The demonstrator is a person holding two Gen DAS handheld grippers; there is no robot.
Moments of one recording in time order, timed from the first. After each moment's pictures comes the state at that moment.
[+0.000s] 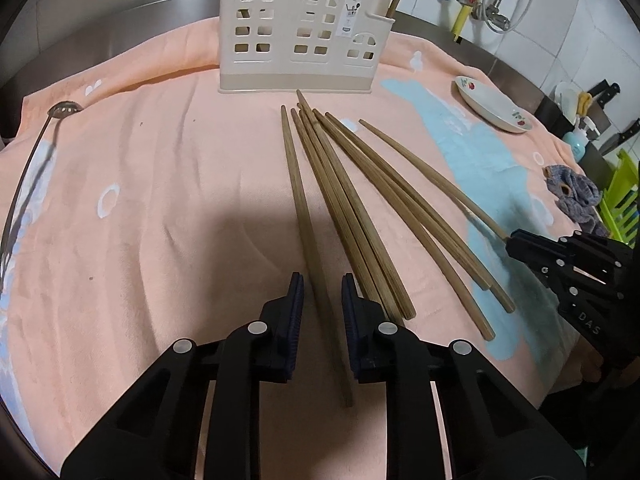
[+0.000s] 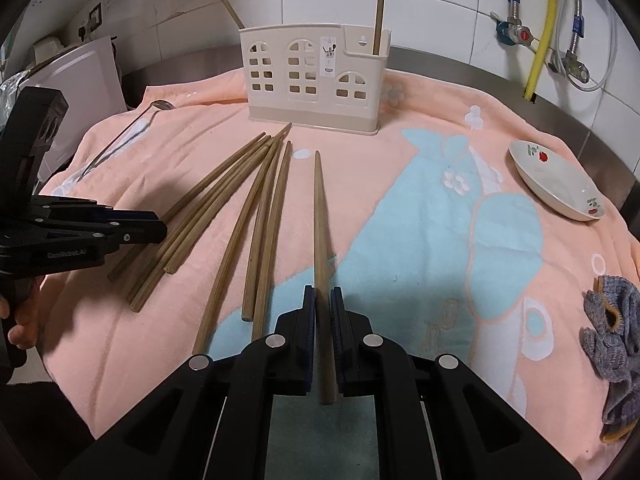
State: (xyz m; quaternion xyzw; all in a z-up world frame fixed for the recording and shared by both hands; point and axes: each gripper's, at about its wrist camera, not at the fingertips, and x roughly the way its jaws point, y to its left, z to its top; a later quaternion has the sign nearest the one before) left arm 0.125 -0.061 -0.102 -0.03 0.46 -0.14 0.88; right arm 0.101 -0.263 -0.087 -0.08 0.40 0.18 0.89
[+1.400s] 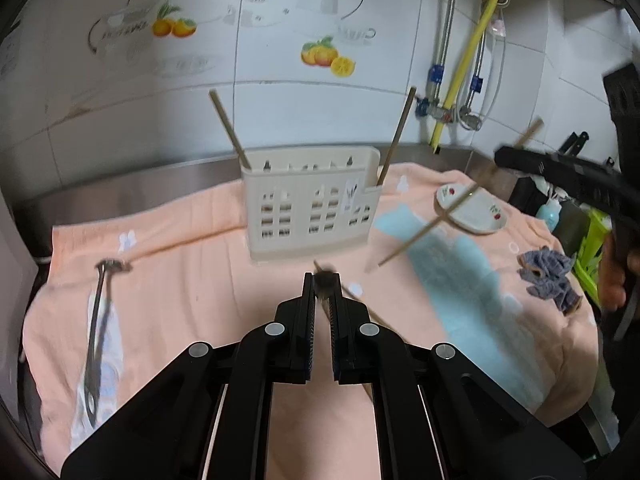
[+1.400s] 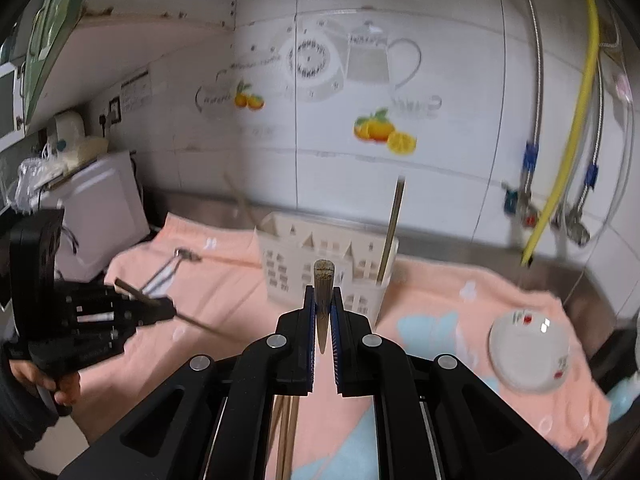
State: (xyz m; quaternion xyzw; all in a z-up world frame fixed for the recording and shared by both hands) left arm 0.148 -0.023 0.036 -0.01 0.31 -0.16 0.94; right arm 0.172 -0.237 0.106 -0.06 0.27 0.22 0.94
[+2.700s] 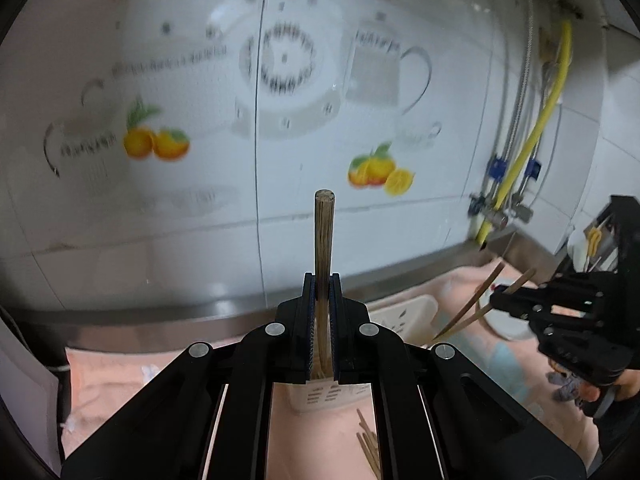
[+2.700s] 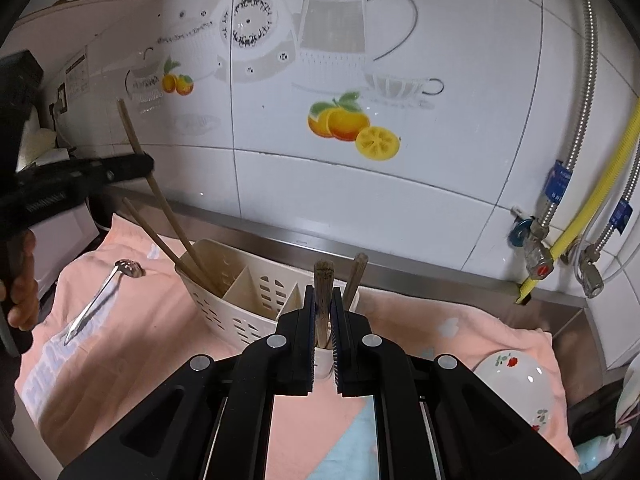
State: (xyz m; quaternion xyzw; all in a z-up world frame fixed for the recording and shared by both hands) left arm 0.306 -0.019 0.133 -0.01 0.27 -0.12 0.95; right arm 0.304 -0.225 0.105 -0.10 0.33 0.18 0.92
